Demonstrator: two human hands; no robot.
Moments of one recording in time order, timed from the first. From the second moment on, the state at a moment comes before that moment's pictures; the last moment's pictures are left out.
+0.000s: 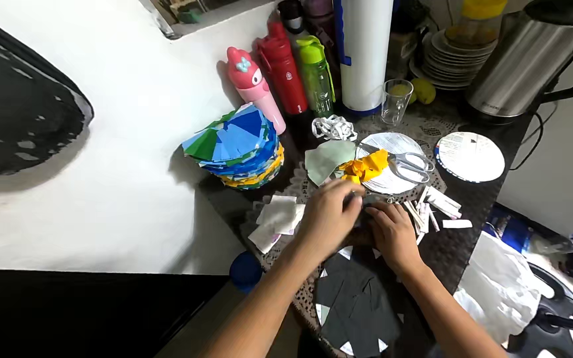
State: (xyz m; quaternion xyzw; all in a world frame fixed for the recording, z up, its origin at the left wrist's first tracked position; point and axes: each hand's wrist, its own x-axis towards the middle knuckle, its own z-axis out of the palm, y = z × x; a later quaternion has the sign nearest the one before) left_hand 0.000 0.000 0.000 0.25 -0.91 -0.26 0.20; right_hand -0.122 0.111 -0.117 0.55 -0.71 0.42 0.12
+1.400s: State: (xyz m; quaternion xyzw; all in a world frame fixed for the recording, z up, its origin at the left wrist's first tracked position) left_hand 0.126 -0.018 -0.059 0.48 -0.69 -0.52 0.13; right_hand -0.058 0.099 -0.082 0.63 -0.69 0.37 -0.03
